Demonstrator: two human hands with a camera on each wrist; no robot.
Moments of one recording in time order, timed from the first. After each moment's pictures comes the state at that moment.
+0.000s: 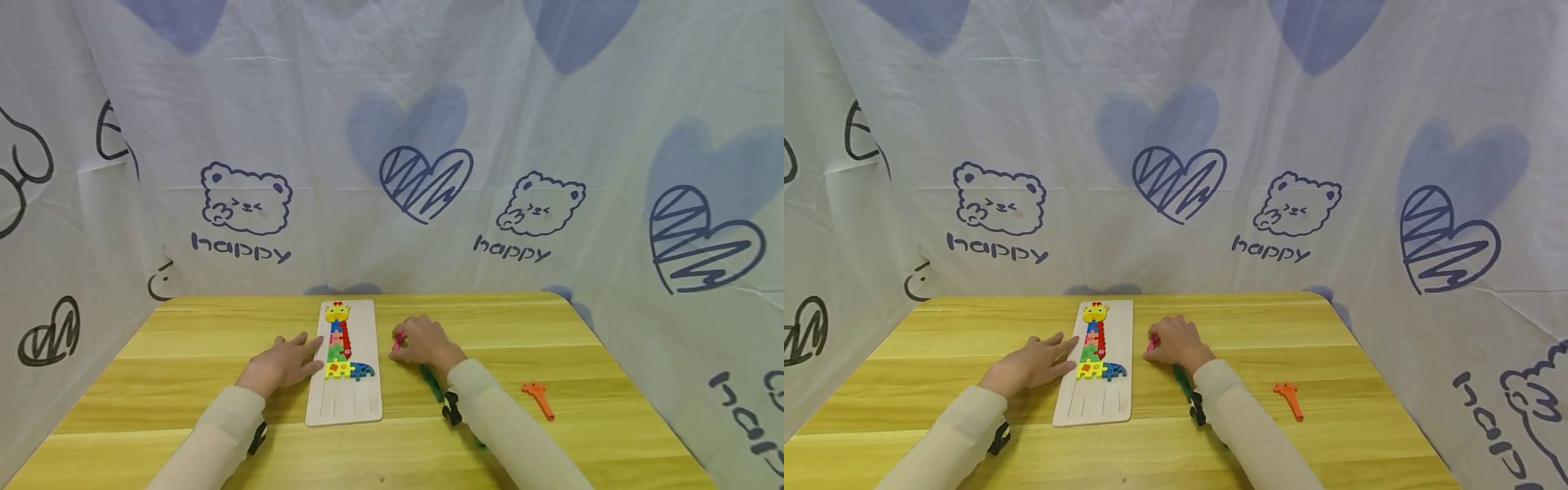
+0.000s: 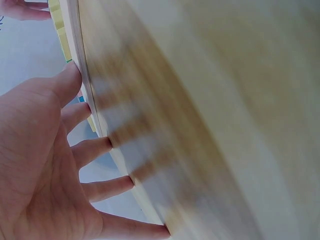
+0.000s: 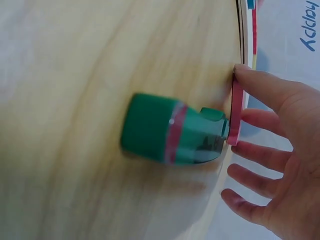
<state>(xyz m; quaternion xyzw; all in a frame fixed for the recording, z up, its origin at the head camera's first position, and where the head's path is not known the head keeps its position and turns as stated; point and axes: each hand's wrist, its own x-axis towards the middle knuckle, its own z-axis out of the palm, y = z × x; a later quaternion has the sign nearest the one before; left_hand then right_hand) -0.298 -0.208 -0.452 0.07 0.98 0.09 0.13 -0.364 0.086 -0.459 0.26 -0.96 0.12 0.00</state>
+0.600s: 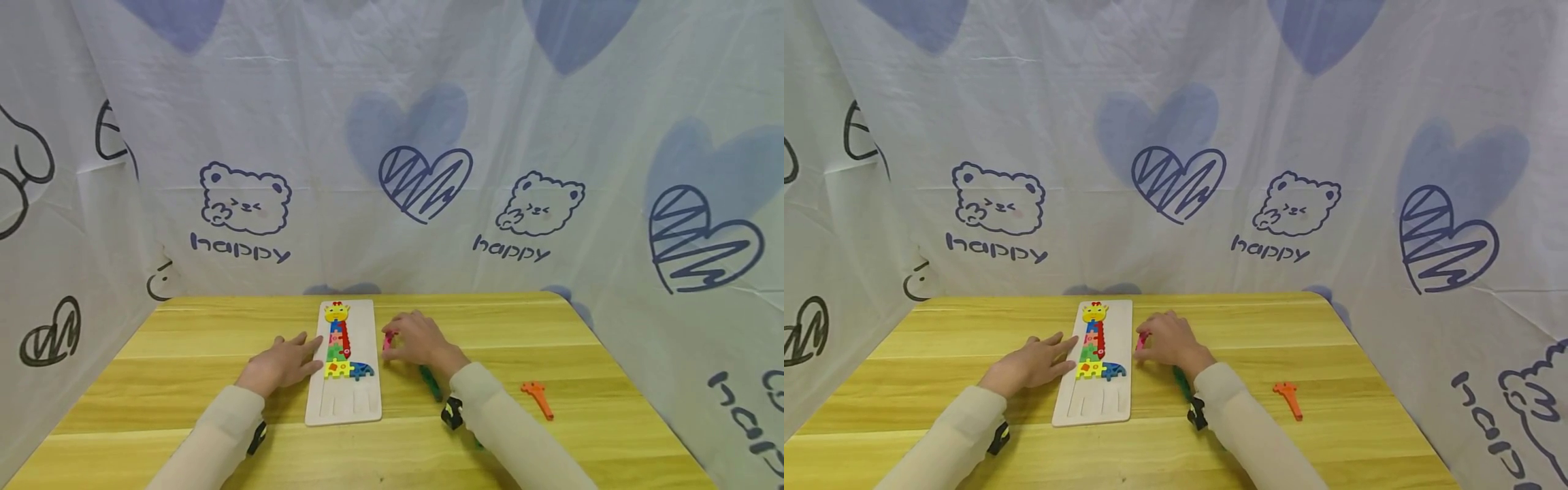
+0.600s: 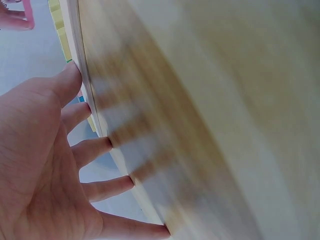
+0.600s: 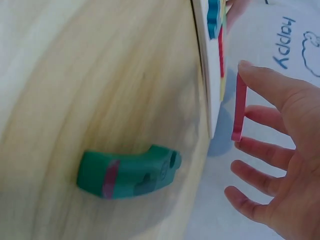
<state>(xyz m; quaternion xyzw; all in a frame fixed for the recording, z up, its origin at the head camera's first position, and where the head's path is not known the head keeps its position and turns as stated) -0.297 -0.208 -0.451 0.07 0.98 0.09 0.13 -0.349 0.081 -0.439 0.31 -0.94 0.13 0.03</state>
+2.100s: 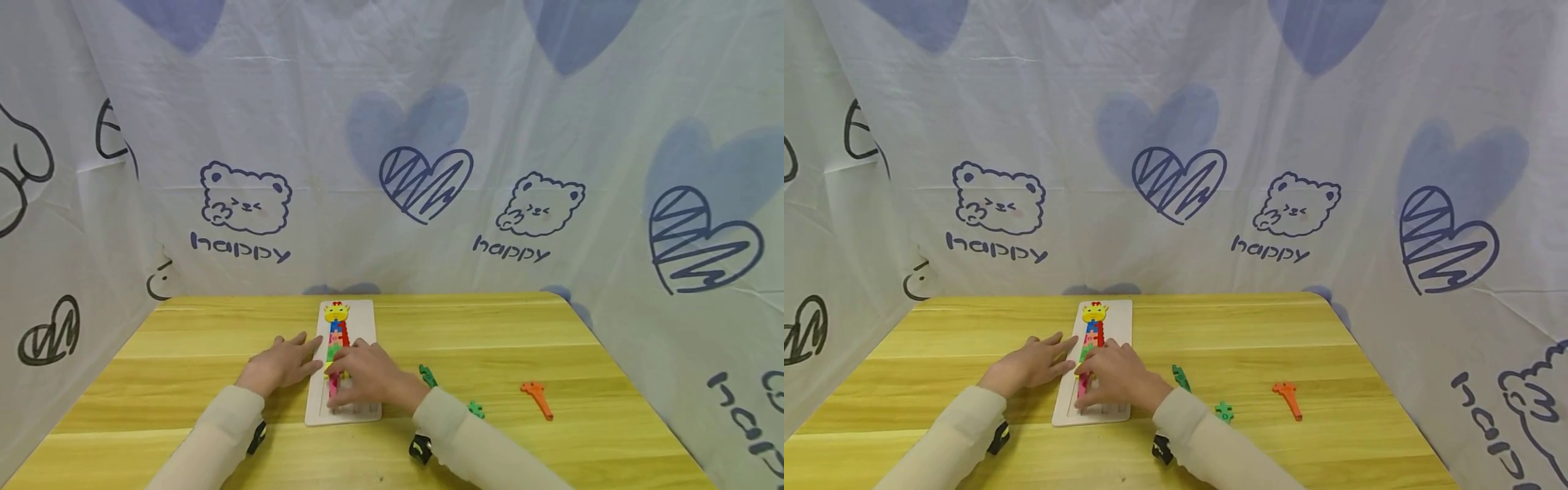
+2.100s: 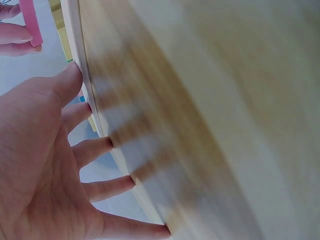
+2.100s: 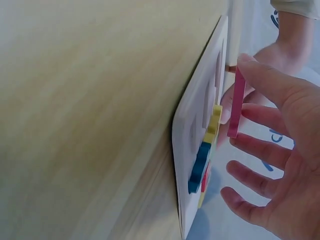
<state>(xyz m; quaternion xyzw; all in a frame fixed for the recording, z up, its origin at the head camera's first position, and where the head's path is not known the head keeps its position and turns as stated) -0.297 -0.209 -0.449 0.08 0.98 0.08 0.13 -0.290 0.003 -0.441 0.42 -0.91 0.07 0.00</state>
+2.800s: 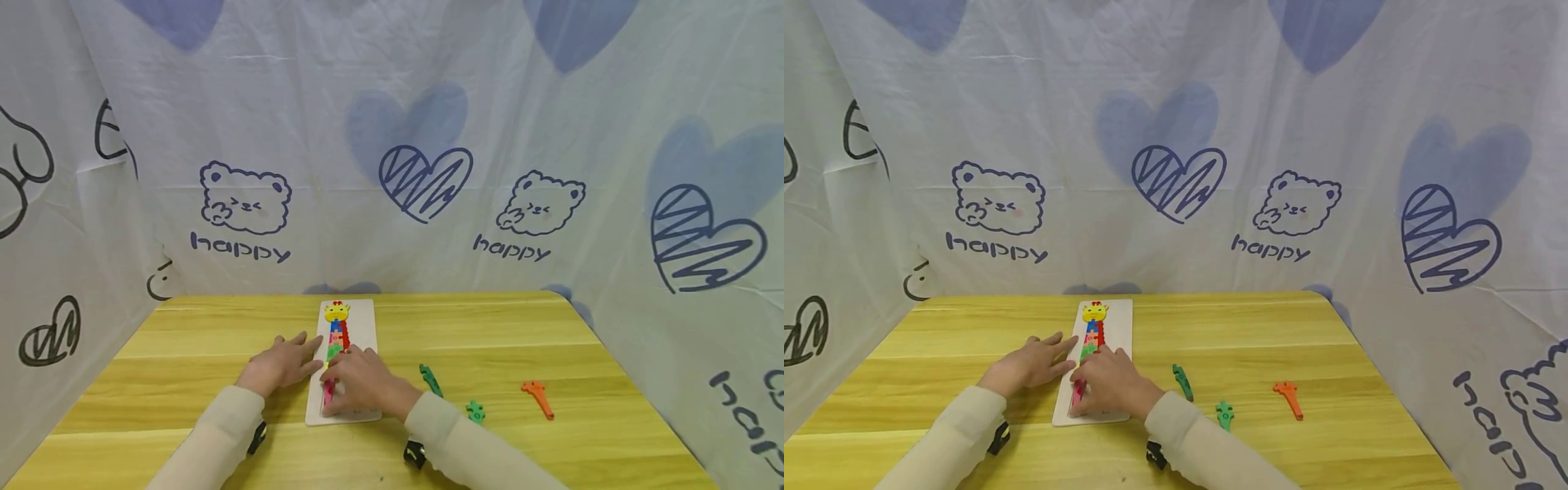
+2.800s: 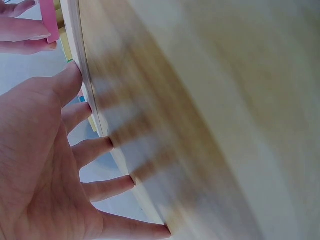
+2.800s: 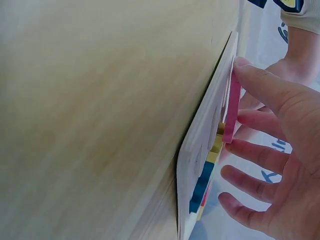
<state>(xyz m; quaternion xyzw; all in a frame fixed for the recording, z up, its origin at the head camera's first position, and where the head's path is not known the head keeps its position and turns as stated) -0.300 -0.209 -0.451 0.07 0.98 0.08 0.13 -0.281 -0.008 -0.447 0.41 -0.91 0.05 0.00</state>
